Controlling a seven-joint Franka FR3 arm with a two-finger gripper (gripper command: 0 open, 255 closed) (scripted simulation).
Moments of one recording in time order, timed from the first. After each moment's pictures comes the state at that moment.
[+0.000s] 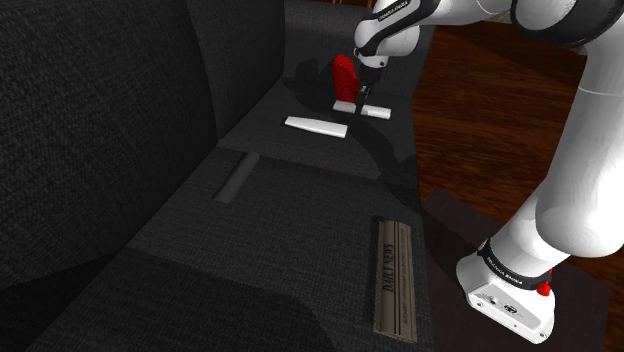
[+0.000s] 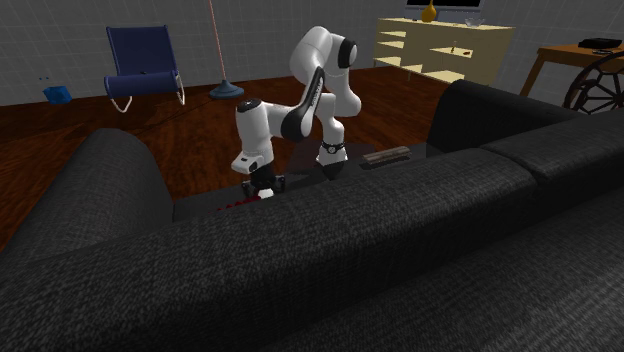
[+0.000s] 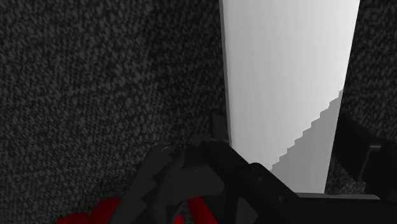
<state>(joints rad) 0.01 0.33 -0.33 -1.86 0.21 2.17 -0.81</state>
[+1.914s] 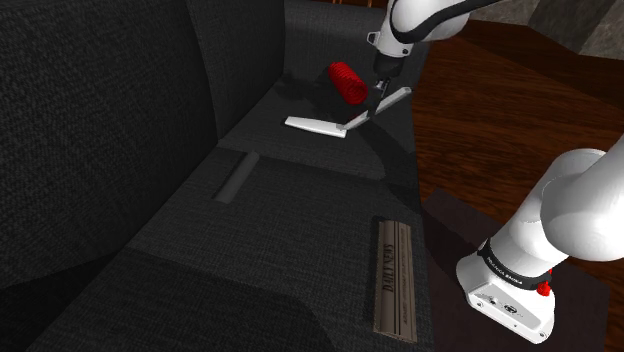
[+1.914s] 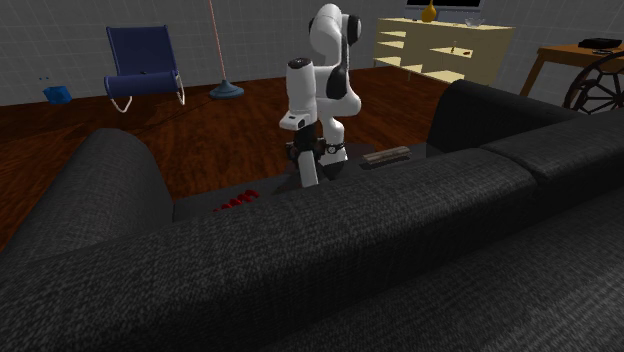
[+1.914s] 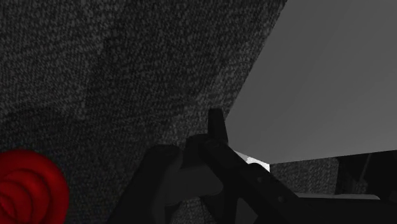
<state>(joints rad) 0.13 -0.21 -0.26 -2.29 0.01 2.11 -0.51</state>
